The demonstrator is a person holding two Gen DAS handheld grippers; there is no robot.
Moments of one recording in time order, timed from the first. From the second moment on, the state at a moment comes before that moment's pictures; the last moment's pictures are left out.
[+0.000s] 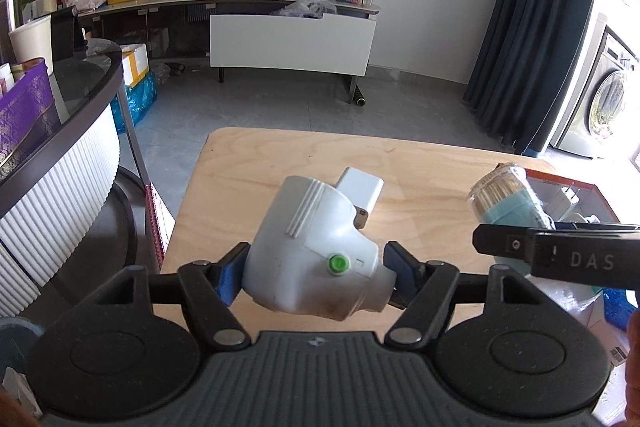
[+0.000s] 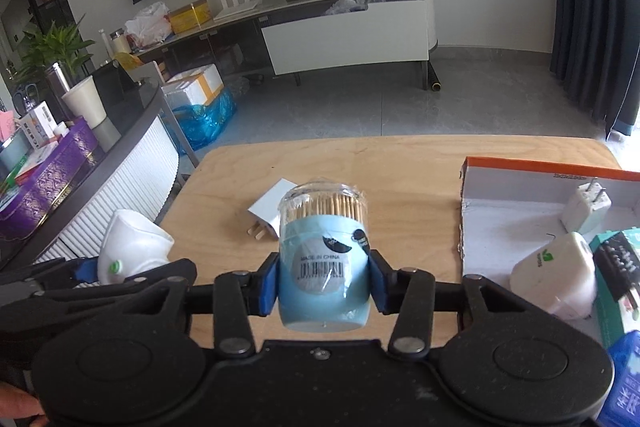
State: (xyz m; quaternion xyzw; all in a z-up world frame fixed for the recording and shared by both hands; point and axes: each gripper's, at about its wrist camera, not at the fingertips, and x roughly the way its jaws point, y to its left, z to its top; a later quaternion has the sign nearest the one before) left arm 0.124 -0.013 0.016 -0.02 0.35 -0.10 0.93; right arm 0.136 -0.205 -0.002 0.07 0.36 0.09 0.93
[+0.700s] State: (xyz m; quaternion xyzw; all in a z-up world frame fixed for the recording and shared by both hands) left arm 0.054 -0.043 0.047 -0.03 0.33 -0.09 0.94; right arm 0.018 -0.244 0.035 0.08 0.31 0.05 0.94
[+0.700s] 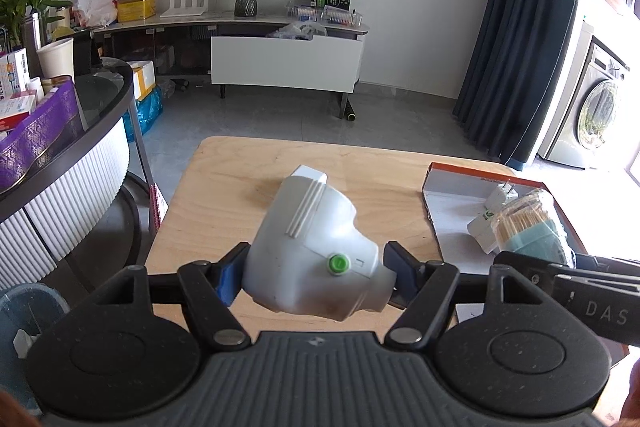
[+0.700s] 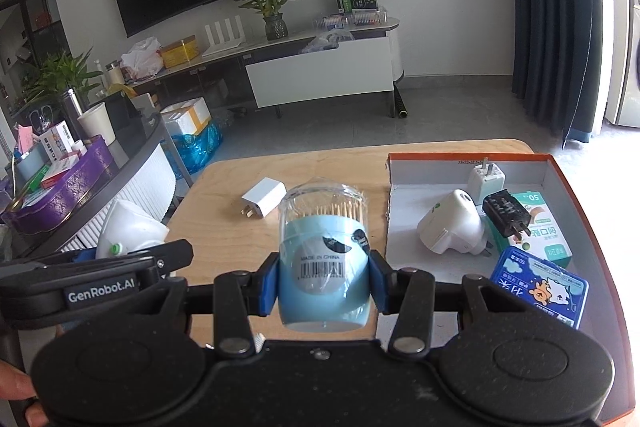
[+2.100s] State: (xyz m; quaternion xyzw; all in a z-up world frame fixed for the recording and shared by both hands) left arm 0.019 -0.099 0.049 -0.01 0.33 -0.15 0.93; right arm -0.039 -0.313 0.049 0.09 0.28 -0.01 0.95
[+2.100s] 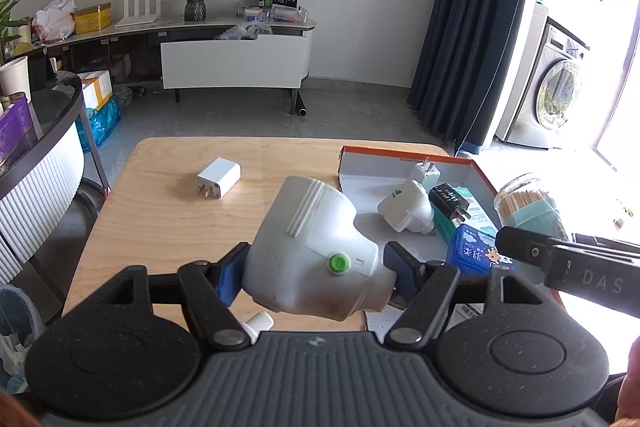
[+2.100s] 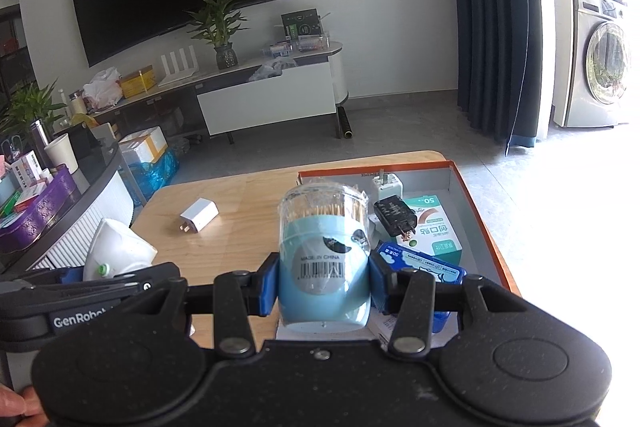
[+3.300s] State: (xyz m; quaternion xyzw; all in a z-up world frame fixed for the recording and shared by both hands) left arm 0.017 -0.146 0.045 0.02 0.33 -0.21 0.92; right arm -0.052 -0.356 0.046 0.11 0.28 -0.07 0.95
